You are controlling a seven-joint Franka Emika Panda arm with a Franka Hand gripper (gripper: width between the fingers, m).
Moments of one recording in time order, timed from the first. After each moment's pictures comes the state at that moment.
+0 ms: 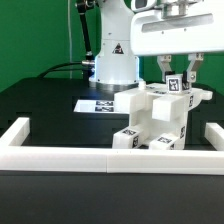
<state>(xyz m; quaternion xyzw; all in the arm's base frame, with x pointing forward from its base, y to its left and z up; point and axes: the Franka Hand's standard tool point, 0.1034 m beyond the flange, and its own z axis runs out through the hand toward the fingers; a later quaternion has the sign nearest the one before) 0.567 0.067 0.120 -0.89 0.44 -0.07 0.05</state>
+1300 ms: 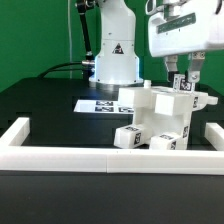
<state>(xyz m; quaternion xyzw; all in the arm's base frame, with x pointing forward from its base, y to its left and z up) 0.568 0.072 0.121 -0.81 0.58 -0.06 0.07</state>
